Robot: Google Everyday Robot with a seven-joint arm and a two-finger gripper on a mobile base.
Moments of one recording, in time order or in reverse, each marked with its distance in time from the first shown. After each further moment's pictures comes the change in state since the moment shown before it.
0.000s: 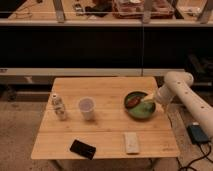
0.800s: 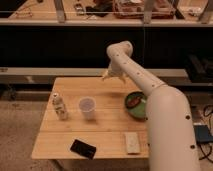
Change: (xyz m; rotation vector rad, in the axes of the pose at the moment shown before) arm 0.029 -0.303 -0.025 0.032 0.078 -0.292
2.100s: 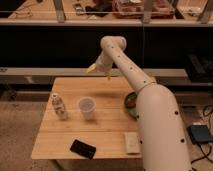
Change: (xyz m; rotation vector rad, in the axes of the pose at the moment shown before) arm -0.031 -0.123 -0.019 0.277 -0.085 -0.214
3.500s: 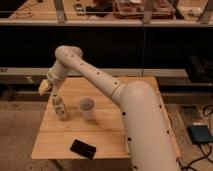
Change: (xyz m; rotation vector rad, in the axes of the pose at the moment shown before) arm -0.108 -0.229 0.070 0.279 -0.106 -0.594
